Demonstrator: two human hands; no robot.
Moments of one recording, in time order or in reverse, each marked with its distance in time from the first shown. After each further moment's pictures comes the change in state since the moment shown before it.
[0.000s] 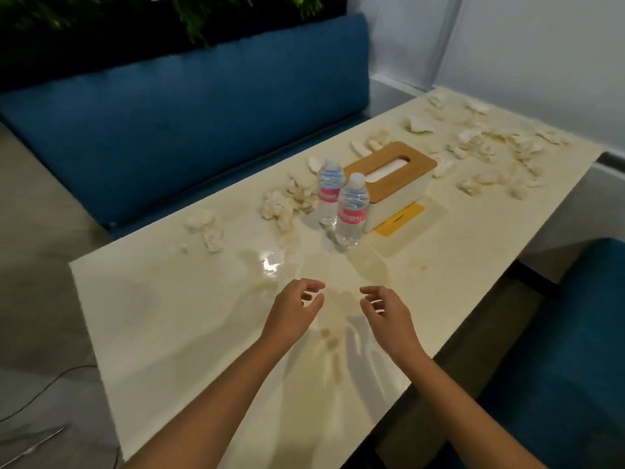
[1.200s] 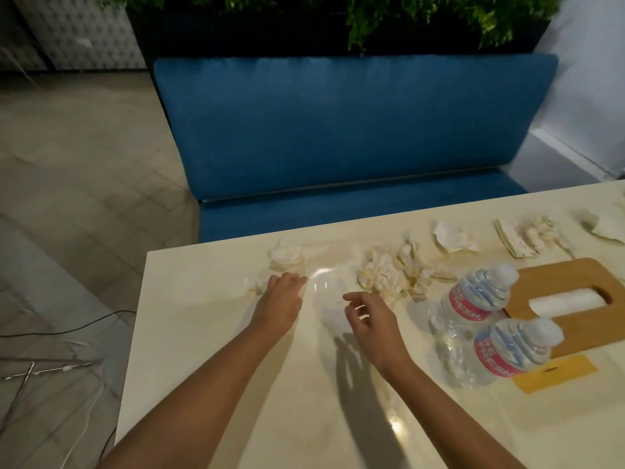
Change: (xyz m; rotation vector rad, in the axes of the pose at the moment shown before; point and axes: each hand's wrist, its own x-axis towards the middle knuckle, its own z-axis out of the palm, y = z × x) left_hand 0.154 -0.112 -0.141 0.627 0.195 -0.173; right_hand 0.167 -0.103 0.161 -0.100 -0.413 -0.370
